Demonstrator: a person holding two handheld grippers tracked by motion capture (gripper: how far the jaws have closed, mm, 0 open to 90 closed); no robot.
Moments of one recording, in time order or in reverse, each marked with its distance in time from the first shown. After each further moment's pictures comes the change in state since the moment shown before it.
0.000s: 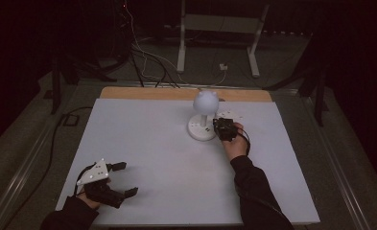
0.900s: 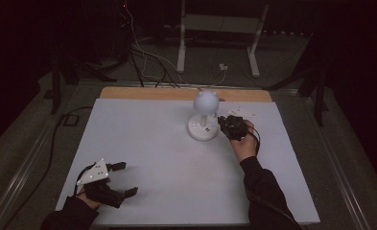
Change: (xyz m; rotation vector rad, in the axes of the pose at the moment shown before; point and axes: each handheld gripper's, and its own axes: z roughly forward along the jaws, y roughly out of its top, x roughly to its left) left arm 0.000 0.000 0.000 0.000 0.003 -0.001; right arm -0.016 0.013 -0.036 -0.034 0.067 0.023
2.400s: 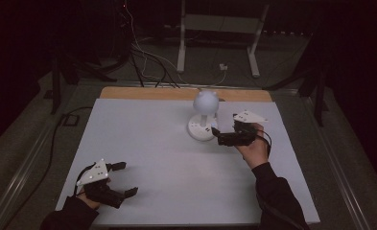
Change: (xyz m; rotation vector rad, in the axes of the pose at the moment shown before) left arm 0.000 0.000 0.000 -0.004 0.001 0.008; right arm 0.003 0.008 -0.052 -0.111 0.160 -0.113
